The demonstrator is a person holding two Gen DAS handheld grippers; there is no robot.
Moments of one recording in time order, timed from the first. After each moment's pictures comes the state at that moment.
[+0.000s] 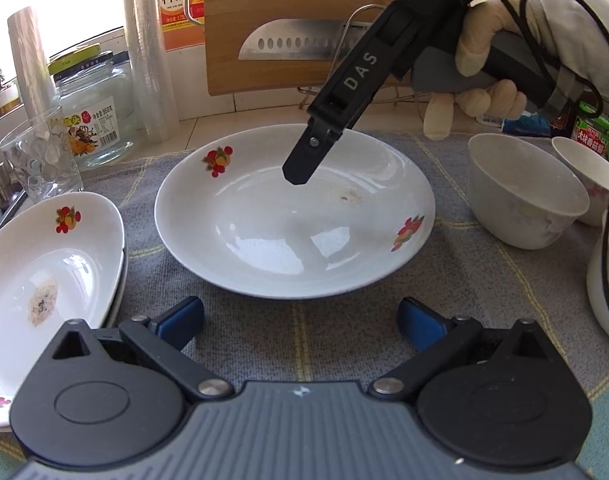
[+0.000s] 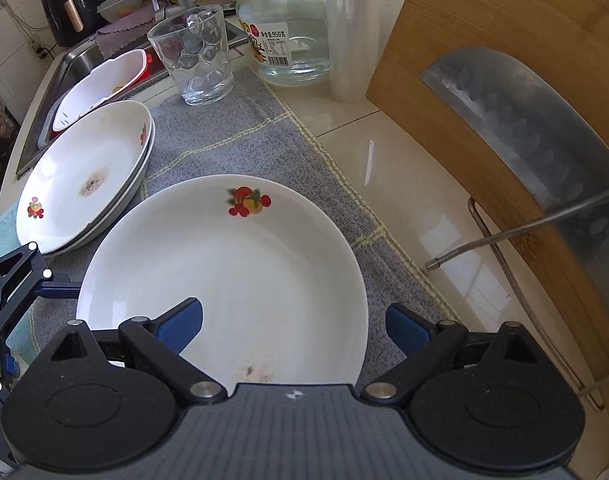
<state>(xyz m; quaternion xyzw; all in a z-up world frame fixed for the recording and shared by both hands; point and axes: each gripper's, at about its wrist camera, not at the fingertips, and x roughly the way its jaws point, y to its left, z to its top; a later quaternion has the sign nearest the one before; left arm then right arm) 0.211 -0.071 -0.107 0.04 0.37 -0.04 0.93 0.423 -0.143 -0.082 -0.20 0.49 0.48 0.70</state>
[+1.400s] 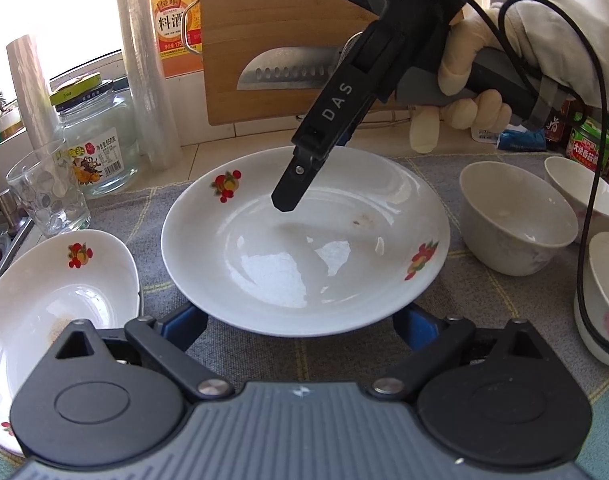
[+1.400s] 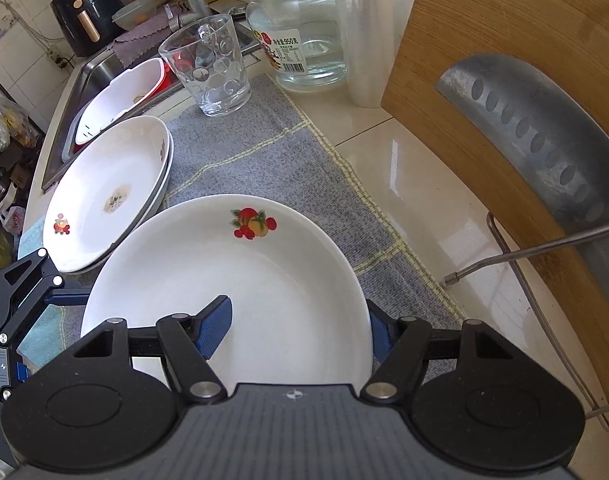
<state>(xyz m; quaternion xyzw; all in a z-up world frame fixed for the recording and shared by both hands) 0.215 -0.069 -0.087 0.05 0.35 -0.05 0.93 0.426 -0.144 -0.068 -0.18 0.51 0.50 0.68</state>
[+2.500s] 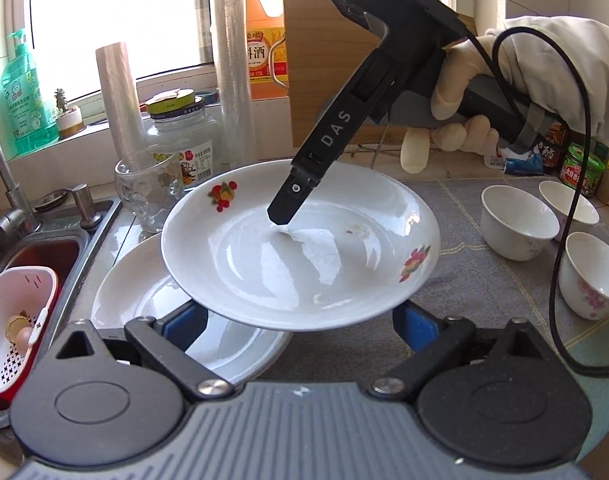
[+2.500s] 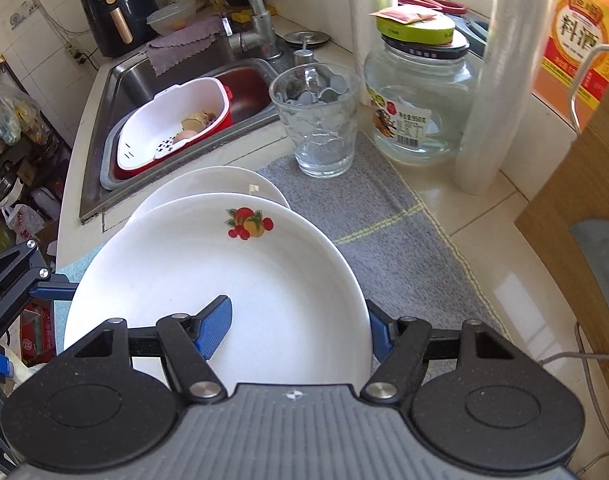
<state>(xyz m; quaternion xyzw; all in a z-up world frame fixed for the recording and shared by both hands) 0.146 0.025 -0.040 0.04 0.33 -0.04 0.94 0.361 -0.036 -0.018 -0.20 0.47 0.53 0.68</state>
